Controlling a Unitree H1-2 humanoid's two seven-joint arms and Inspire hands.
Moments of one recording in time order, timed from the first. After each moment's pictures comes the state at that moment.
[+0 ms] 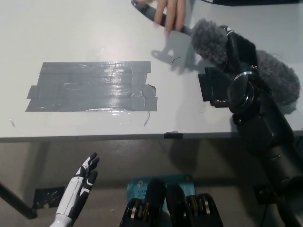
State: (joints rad) left_arm 0.04 0.17 -0.07 -0.01 0.20 -0.12 -0.06; right_arm -0.92 -0.14 0.18 0.67 -0.70 0.29 -0.16
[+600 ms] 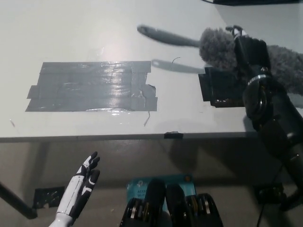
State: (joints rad) left_arm 0.03 0.17 -0.07 -0.01 0.21 -0.11 -0.06; right_arm -0.92 -0.27 0.39 0.79 -0.73 0.19 -0.18
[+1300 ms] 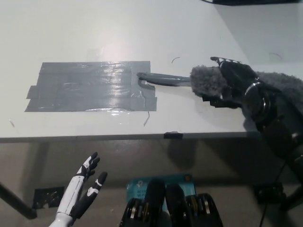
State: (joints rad) left_arm 0.03 0.17 -0.07 -0.01 0.22 -0.10 -0.06; right_arm -0.92 -0.29 0.41 0.73 -0.60 0.18 0.21
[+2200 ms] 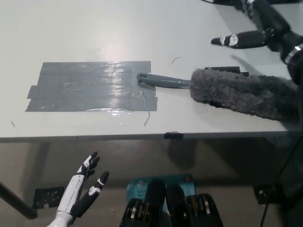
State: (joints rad) left_arm 0.02 0.17 -0.07 0.00 0.22 -0.09 -0.06; right_arm -0.85 -0.28 -0.07 0.17 -0.12 0.30 0.42
